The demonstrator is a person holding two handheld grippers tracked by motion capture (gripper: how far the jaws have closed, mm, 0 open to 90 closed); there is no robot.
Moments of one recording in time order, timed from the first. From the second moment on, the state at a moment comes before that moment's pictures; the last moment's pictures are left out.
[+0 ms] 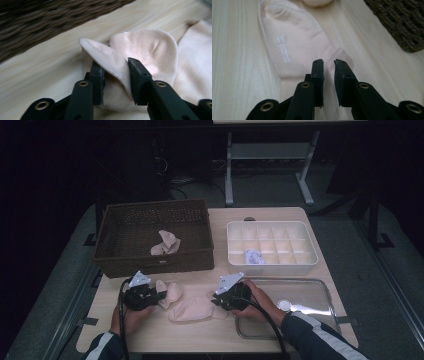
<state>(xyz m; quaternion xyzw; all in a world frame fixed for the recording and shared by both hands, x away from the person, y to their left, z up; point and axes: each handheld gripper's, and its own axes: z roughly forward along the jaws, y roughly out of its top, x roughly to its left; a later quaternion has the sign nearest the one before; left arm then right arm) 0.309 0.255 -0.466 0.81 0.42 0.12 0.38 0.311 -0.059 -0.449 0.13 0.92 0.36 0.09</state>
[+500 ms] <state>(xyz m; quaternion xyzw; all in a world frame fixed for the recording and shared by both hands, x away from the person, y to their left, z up) 0.340 0.174 -0.471 0.85 0.32 0.10 0.41 0.339 -0.061 -0.440 0.20 0.89 0.39 0.11</state>
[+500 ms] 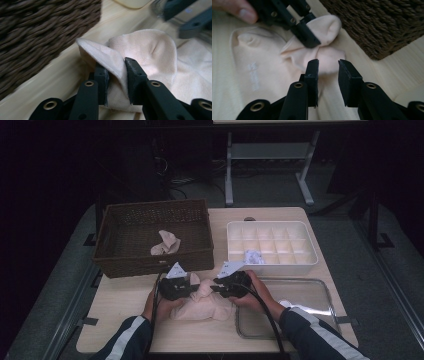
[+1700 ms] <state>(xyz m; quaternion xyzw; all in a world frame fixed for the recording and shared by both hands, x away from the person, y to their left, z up) 0.341 0.184 -0.453 0.85 0.29 0.10 0.44 0.354 -0.039 -0.462 0.21 0.91 0.35 0.09</state>
